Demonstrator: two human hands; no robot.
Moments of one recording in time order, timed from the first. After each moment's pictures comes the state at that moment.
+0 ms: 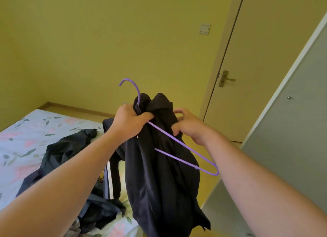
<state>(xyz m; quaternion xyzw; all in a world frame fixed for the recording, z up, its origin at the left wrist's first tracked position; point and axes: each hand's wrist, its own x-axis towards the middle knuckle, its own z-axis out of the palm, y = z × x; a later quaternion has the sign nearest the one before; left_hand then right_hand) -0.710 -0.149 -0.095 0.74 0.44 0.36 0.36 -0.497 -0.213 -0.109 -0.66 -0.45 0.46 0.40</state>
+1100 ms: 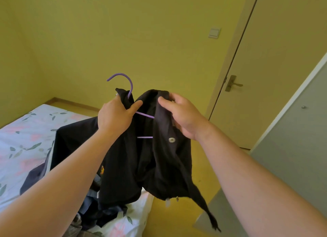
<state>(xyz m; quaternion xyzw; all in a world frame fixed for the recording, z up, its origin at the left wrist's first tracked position) -0.751 -0.112 -0.100 0.72 0.58 0.37 0.08 -0.567 -0.206 -0.052 -0.52 -0.50 0.47 0.50</state>
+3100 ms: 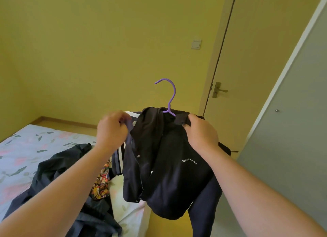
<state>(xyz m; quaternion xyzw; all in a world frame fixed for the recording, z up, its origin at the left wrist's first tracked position) -0.725 -0.104 -0.109 0.76 0.47 0.43 0.14 -0.478 -0.232 -0.092 -0.81 -0.53 -0.06 0.25</state>
